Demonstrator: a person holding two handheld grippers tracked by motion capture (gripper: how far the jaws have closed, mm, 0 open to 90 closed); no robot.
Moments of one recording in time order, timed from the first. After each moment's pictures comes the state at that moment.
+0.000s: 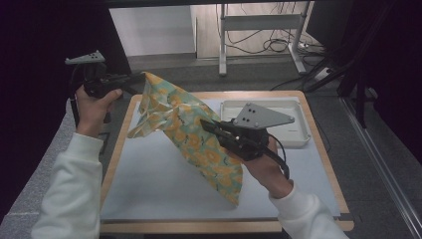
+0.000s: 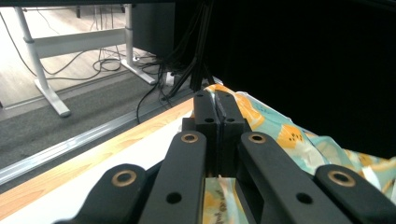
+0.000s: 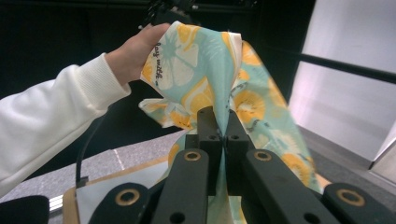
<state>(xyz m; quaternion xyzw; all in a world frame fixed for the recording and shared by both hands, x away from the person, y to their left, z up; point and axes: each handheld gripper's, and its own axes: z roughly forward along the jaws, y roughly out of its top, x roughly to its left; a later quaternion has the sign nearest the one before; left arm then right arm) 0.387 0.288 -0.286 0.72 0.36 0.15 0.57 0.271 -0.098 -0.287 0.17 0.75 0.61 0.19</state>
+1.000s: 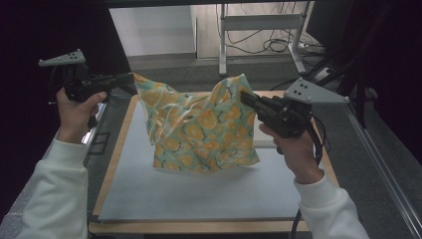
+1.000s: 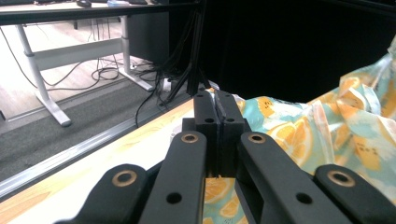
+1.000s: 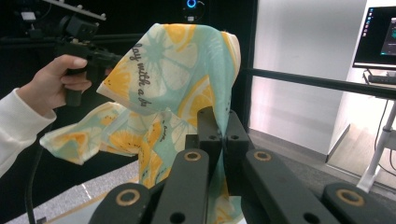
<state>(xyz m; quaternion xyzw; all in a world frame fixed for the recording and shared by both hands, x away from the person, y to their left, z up) 0.349 0.302 -0.264 0.73 0.33 0.16 0.58 0.298 -0.165 -0.258 0.24 0.70 0.63 0.23</state>
